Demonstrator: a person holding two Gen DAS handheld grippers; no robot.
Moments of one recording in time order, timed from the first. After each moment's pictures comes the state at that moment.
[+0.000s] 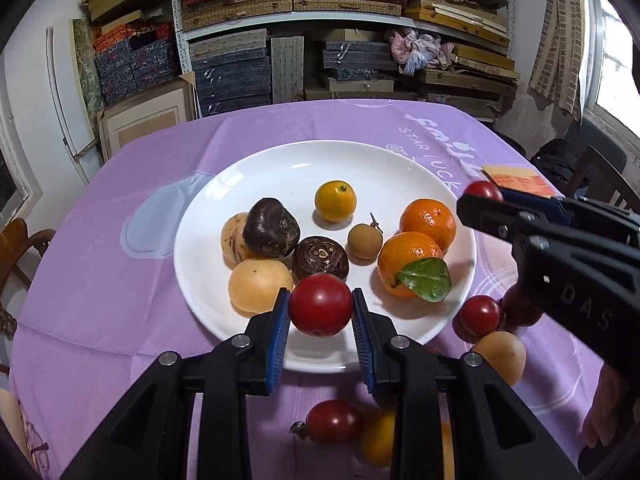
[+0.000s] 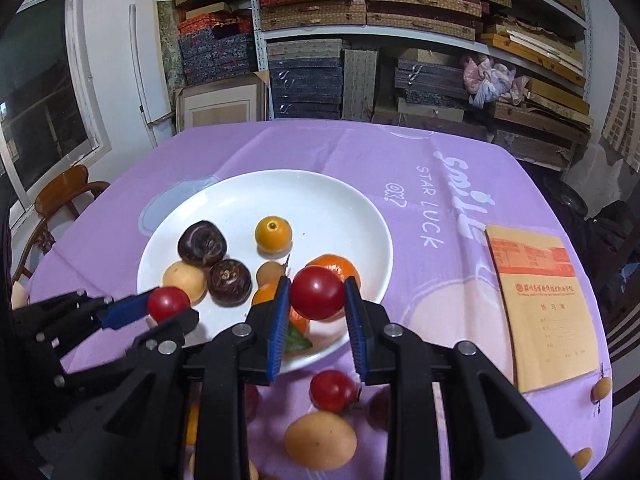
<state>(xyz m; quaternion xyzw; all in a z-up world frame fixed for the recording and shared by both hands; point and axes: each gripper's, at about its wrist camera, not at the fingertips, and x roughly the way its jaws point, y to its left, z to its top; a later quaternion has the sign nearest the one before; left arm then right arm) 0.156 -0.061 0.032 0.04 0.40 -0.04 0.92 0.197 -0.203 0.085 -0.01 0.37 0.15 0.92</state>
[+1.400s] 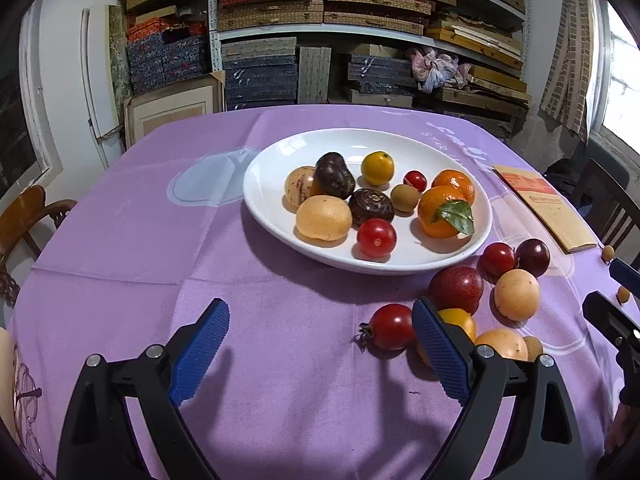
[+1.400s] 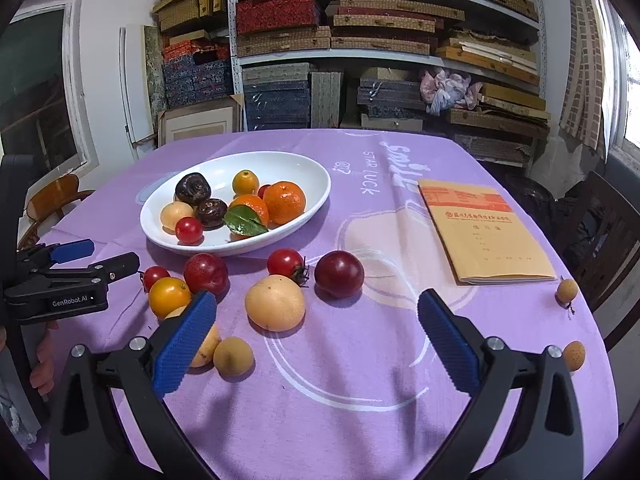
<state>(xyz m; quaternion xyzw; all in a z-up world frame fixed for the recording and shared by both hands) 0.085 -0.014 0.019 0.01 0.37 -0.02 0.93 0.053 -0.263 0.049 0.00 0.31 0.10 0.94</state>
